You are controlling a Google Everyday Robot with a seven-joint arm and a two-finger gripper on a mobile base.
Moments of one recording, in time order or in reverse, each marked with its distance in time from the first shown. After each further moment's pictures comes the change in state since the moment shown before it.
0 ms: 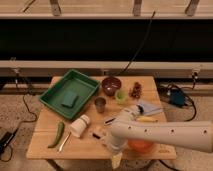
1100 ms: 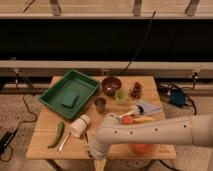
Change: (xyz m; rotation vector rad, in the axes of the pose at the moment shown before) arm -0.080 -0.012 0.026 -0.006 -0.111 -0.063
